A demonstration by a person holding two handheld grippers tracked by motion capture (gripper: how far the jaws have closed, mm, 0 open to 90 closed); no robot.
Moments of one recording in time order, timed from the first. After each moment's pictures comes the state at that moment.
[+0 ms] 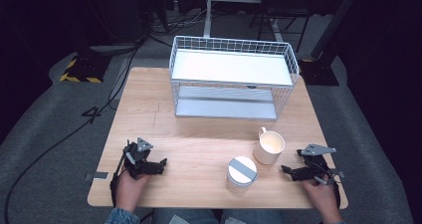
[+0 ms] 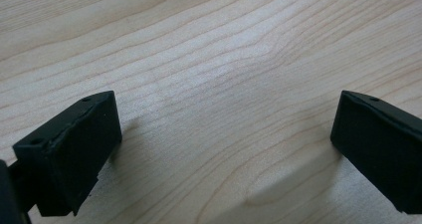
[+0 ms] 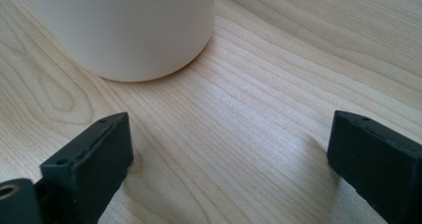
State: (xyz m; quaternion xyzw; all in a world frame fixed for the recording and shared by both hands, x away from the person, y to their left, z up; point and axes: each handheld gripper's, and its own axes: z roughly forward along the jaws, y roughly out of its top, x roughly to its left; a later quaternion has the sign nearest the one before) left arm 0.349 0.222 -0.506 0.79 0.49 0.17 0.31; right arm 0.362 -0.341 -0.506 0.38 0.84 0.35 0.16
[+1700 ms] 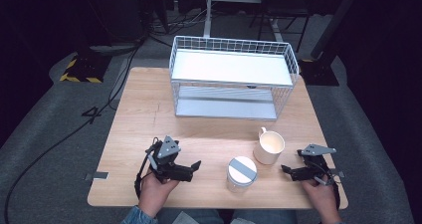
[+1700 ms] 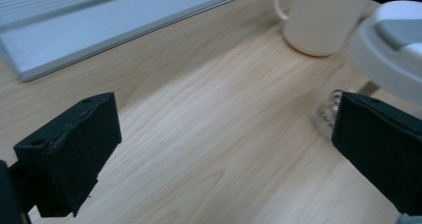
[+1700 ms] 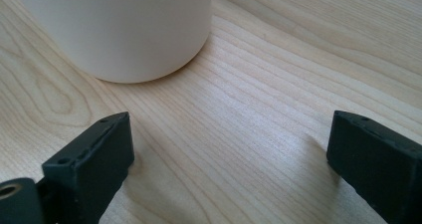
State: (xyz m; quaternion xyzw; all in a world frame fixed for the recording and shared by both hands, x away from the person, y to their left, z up) left arm 0.313 0.133 -0.431 0.80 0.36 0.14 0.46; right arm 0.361 -0.341 -0.506 0.39 0.83 0.35 0.17
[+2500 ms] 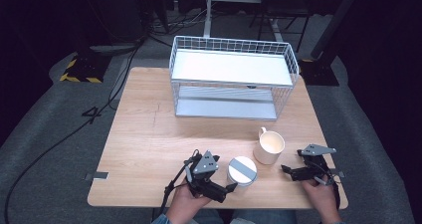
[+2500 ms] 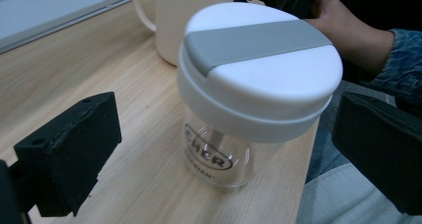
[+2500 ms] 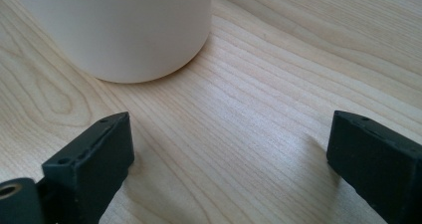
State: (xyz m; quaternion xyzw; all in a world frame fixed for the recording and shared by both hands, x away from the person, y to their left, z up) left arm 0.295 0.047 -0.450 0.83 0.25 0.05 0.50; right arm 0.361 -0.341 -0.506 0.39 0.83 0.35 0.17
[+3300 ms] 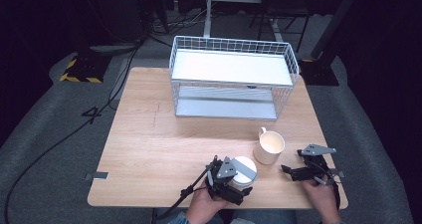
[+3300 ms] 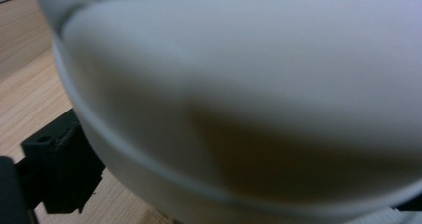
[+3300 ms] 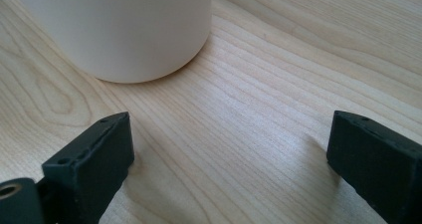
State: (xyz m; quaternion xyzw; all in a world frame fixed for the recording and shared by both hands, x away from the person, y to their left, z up) left arm 0.301 0.001 -0.488 0.84 0.25 0.06 0.49; right arm 0.361 -0.341 -0.506 0.39 0.83 0.35 0.17
